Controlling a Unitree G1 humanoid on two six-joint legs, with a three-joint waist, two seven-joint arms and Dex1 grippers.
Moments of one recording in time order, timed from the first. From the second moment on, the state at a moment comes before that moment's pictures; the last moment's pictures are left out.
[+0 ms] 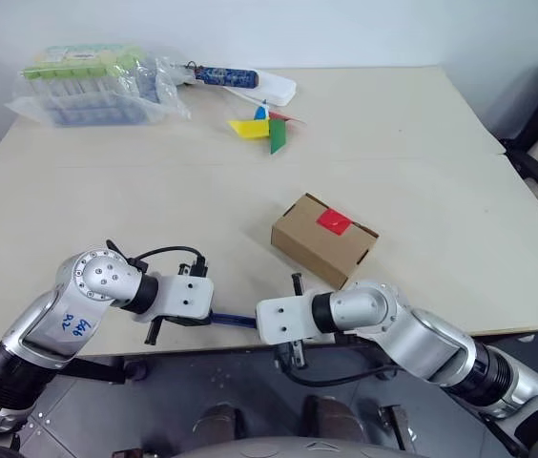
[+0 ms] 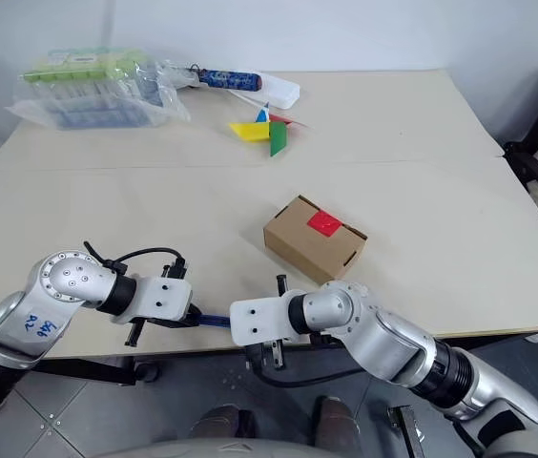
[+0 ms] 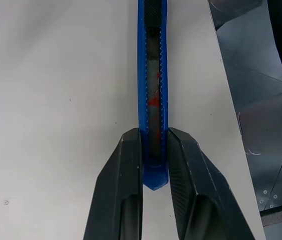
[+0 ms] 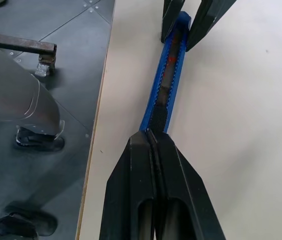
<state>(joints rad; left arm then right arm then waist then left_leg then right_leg) -0.39 0.96 -0.27 -0.35 0.02 0.37 -1.24 -0.62 -0.64 0.75 -0.54 -0.04 0.66 0.88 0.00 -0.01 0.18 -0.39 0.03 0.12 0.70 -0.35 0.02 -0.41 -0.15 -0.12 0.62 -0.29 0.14</state>
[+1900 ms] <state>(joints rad) -0.41 0.86 -0.03 -0.04 -0.09 0.12 -1.08 -0.76 -0.56 0.13 -0.52 0.33 1.13 1.01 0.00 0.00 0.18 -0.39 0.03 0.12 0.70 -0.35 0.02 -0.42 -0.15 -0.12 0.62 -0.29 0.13</state>
